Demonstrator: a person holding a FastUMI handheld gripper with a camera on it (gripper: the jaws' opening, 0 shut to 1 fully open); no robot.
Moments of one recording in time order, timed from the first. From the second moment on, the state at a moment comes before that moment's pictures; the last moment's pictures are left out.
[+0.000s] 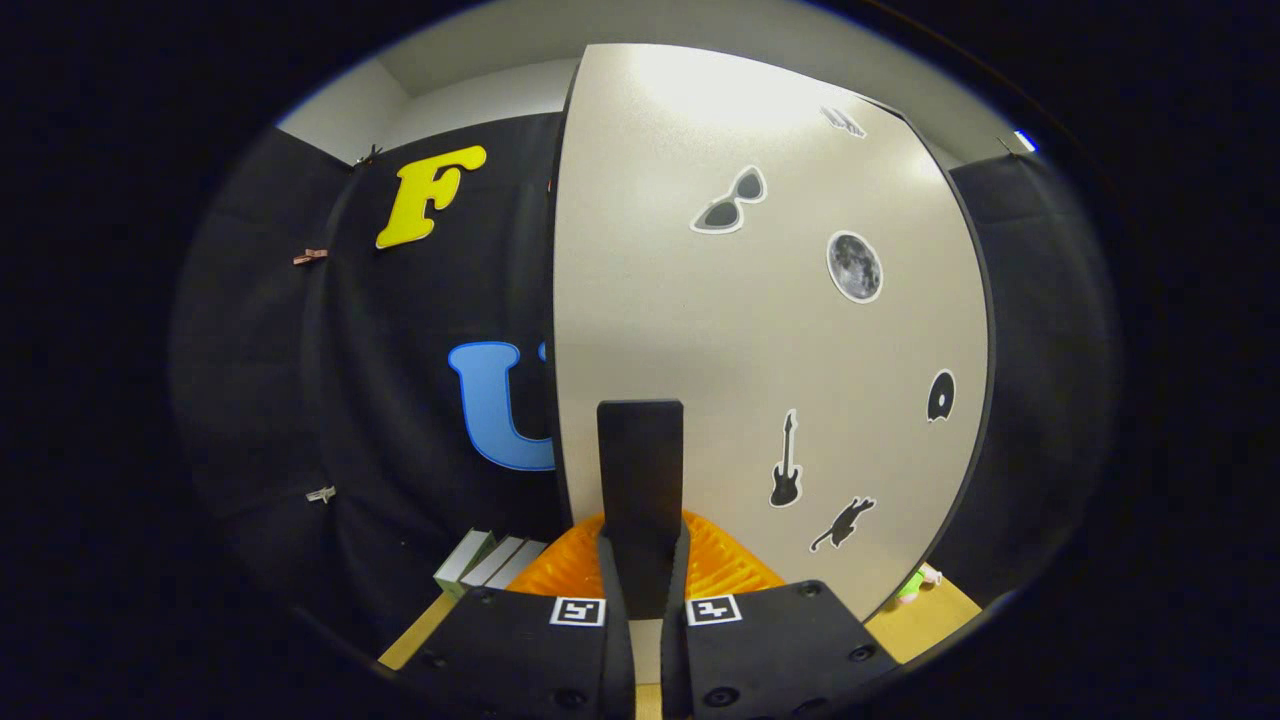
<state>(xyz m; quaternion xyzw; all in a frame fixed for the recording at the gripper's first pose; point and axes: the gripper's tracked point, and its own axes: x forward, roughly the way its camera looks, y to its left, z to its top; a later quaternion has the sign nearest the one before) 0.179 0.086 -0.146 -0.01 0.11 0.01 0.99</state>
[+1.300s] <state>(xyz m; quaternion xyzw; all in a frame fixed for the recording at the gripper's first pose) 0.093 0.029 -0.129 -0.02 0.14 0.04 0.99</state>
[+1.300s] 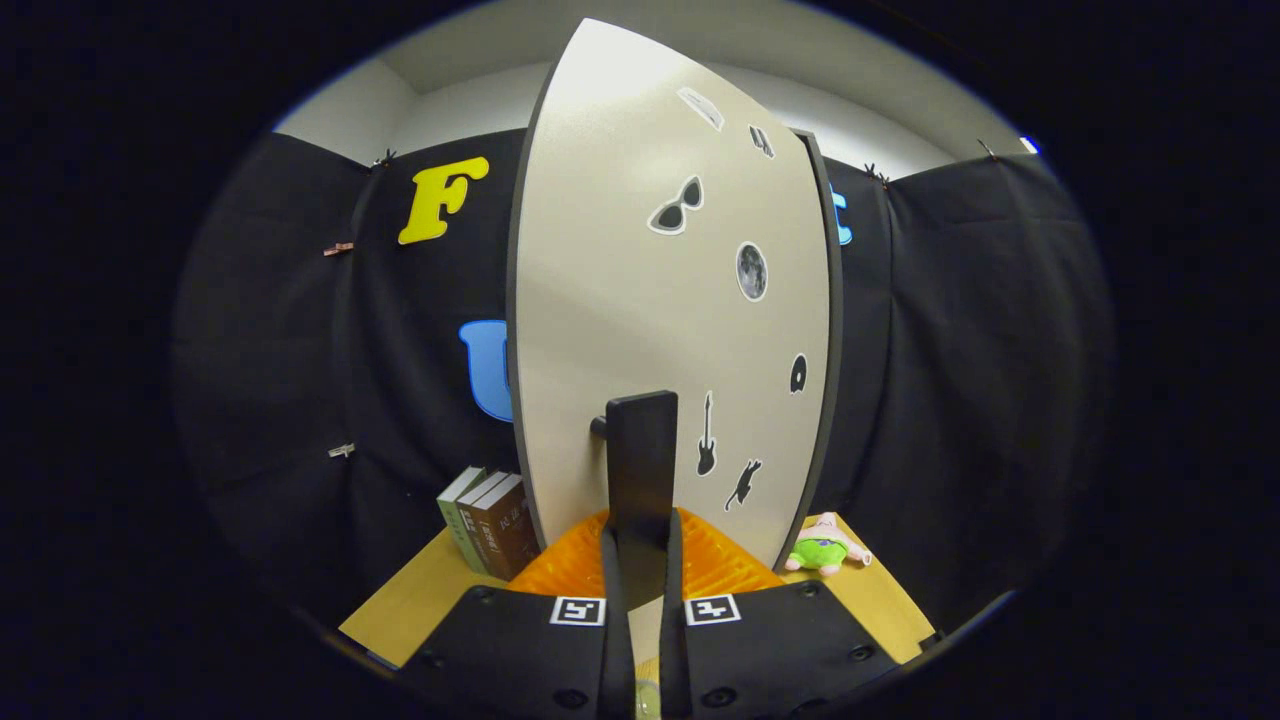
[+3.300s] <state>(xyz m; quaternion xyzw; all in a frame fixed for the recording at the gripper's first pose) 0.066 -0.071 -0.101 -0.03 0.07 -0.07 0.99</state>
